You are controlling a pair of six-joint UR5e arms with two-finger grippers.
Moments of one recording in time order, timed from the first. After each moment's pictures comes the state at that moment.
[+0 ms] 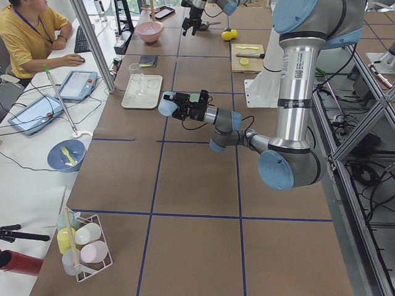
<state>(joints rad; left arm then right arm) -0.56 -1.66 -1.63 -3.48 -0.55 1.22 0.77 -1.27 2.11 -1.42 1.84 1.80</state>
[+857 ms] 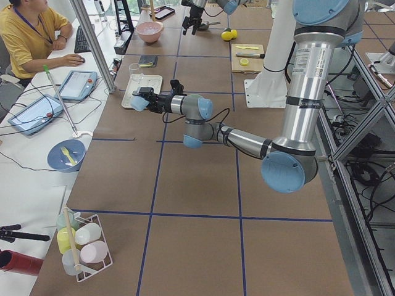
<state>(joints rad) -0.87 -1.70 -1.62 -3.08 -1.21 0.58 0.76 -1.26 2.12 -1.42 1.84 1.80</state>
